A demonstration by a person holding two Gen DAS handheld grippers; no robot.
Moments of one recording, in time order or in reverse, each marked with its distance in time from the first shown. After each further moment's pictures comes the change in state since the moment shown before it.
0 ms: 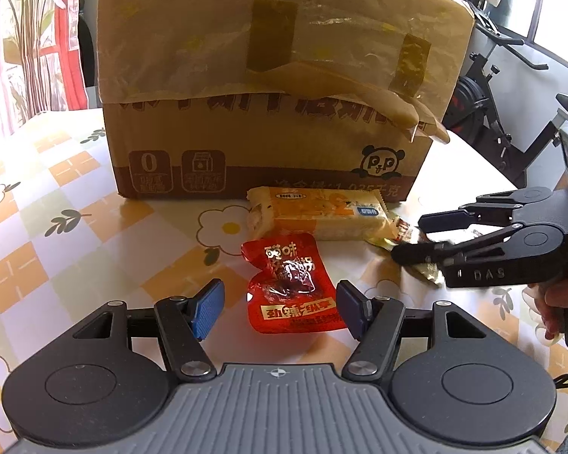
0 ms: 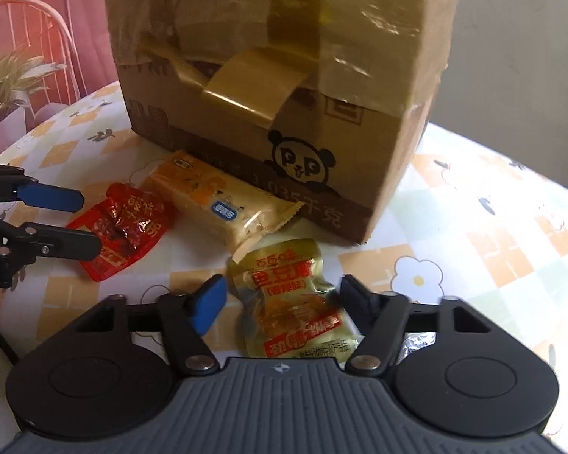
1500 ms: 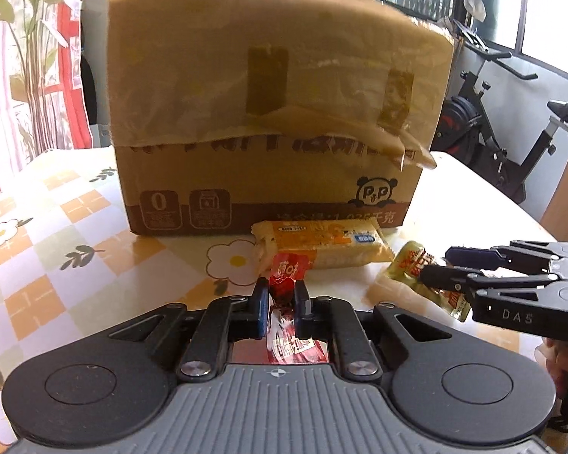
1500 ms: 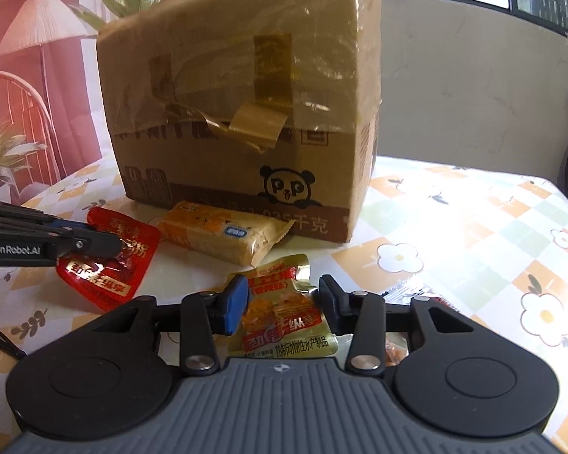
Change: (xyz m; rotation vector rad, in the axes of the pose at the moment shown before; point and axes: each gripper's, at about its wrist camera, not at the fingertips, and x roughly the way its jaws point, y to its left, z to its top) left arm -0.024 0.002 -0.001 0.044 -0.124 0.017; right arm -0.049 0.033 -0.045 0.167 -0.250 -0.122
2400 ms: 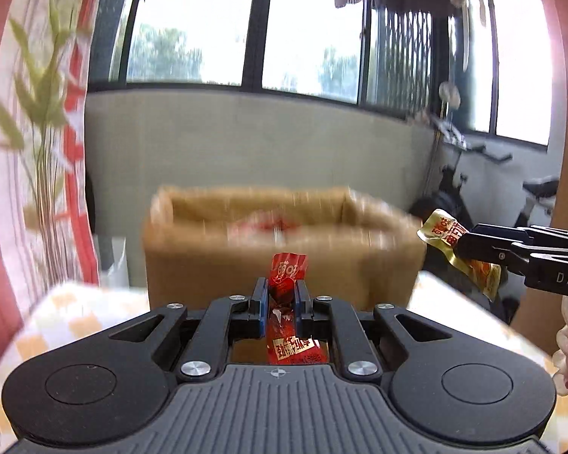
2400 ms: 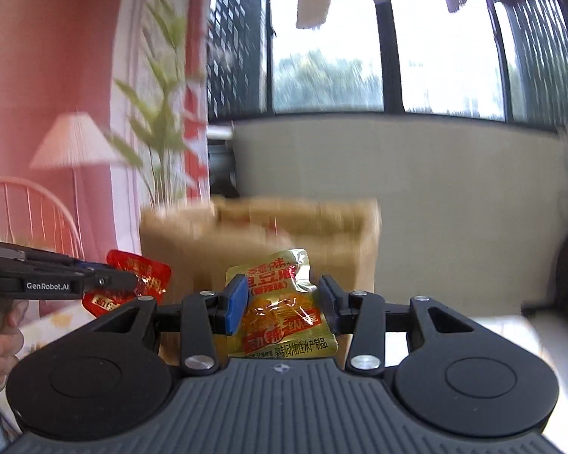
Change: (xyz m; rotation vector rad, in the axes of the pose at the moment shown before) left arm -0.085 0.018 0.114 0.041 -0.333 -0.036; right arm -0.102 0.015 0.131 -0.074 -0.376 0.019
